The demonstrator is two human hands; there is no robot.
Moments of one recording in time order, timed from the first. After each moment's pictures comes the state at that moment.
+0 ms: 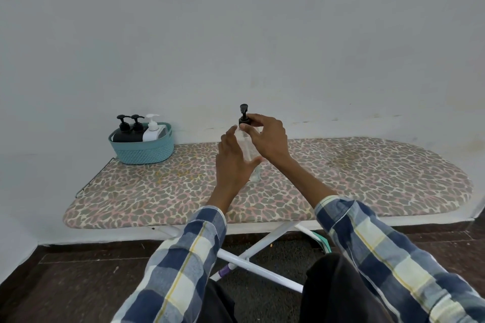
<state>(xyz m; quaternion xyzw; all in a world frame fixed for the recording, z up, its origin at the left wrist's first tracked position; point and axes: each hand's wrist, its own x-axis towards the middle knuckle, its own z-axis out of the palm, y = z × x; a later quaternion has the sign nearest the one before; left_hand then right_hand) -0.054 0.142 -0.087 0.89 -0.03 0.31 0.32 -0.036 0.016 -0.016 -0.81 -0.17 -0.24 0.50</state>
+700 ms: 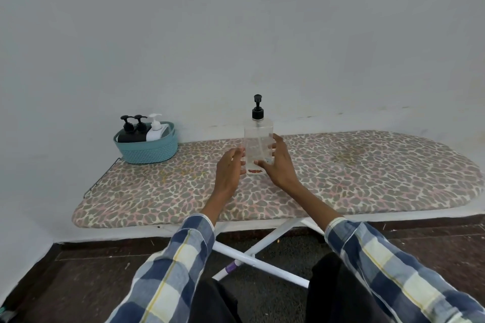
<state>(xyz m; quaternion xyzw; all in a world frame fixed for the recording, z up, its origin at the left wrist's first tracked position) -0.069 0.151 -0.099 0.76 0.04 0.15 0.63 -0.024 -0.009 -0.124 -0.83 -0.15 -0.16 0.51</state>
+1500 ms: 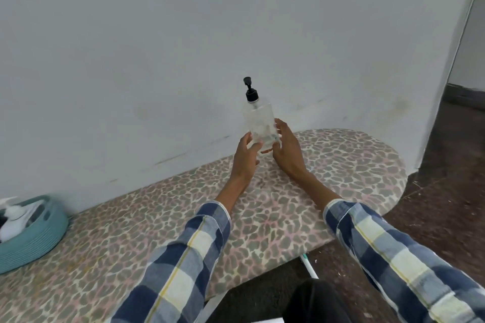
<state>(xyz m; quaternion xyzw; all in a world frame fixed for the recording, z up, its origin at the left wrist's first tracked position) 0.093 -0.119 -0.078 0.77 -0.09 -0.03 0.63 0.103 -0.256 -0.124 -0.80 -0.01 -0.29 0.52</state>
